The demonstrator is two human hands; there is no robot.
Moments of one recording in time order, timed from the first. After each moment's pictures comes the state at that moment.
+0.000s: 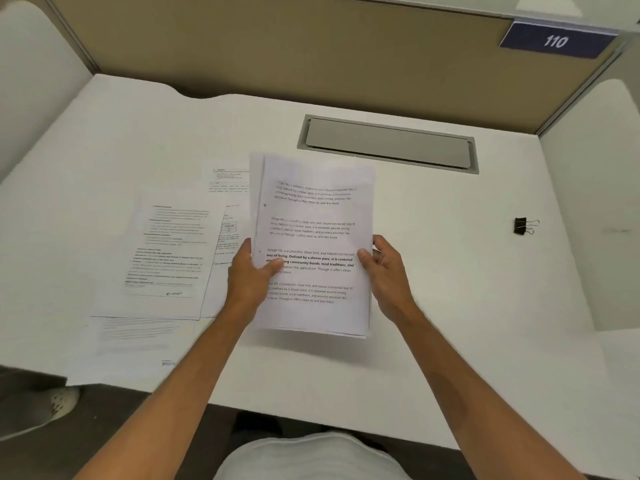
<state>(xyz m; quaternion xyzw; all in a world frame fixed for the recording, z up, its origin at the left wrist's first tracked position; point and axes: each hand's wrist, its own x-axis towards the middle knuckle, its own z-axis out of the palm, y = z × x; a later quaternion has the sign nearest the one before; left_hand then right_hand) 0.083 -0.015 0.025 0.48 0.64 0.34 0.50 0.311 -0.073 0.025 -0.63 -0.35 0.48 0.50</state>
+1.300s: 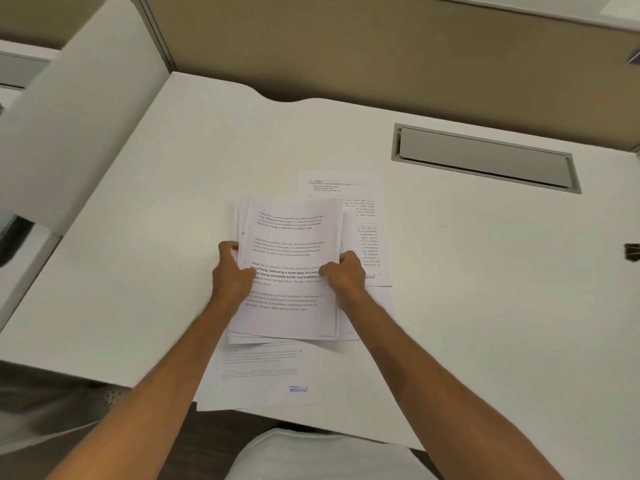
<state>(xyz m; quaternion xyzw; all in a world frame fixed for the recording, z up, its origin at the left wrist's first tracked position) -0.174 0.112 -0.013 0.46 0.74 0.22 0.44 0.030 0.074 0.002 -0.78 -0.21 0.50 0.31</state>
